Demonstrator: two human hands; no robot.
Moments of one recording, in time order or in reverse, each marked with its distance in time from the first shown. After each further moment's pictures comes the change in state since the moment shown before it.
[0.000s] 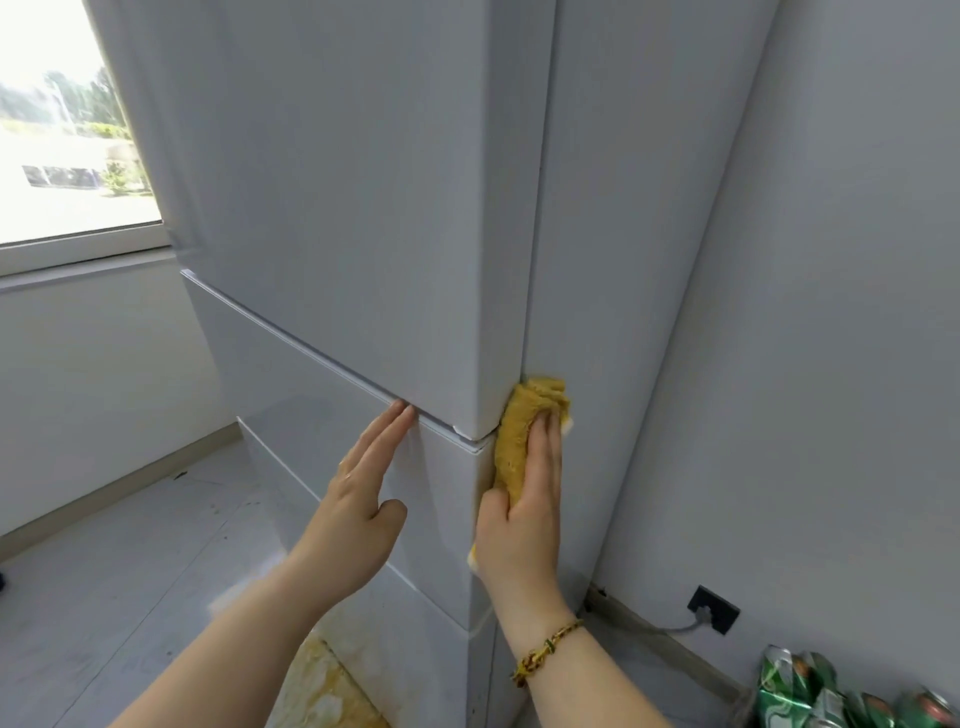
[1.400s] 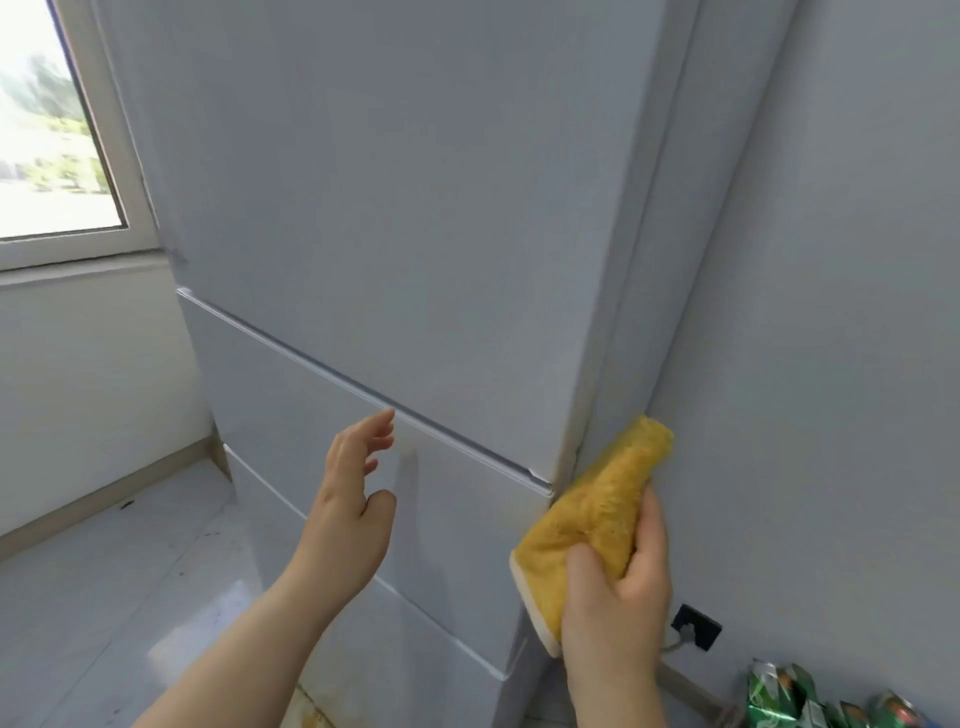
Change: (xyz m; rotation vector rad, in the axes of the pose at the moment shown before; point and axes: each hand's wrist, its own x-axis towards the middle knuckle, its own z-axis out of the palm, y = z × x) left_hand 0.018 -0.033 -0.027 -0.259 0.191 0.040; right_hand -0.036 -0.053 0.001 0.208 0.454 0.104
